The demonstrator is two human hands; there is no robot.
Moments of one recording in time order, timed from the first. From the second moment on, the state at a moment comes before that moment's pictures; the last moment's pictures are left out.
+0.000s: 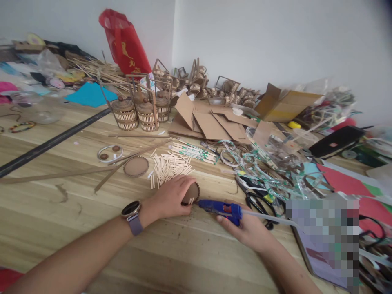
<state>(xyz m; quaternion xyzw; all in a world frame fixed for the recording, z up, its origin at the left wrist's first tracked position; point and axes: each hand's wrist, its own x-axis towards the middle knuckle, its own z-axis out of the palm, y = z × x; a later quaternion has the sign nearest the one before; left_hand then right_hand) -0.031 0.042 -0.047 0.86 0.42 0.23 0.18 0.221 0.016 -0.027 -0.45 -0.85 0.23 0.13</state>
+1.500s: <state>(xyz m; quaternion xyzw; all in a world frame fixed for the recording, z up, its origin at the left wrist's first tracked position) -0.032 0.042 -0.053 0.88 0.37 0.23 0.17 0.127 0.124 -0.001 -0.32 -0.95 -0.01 -0.04</state>
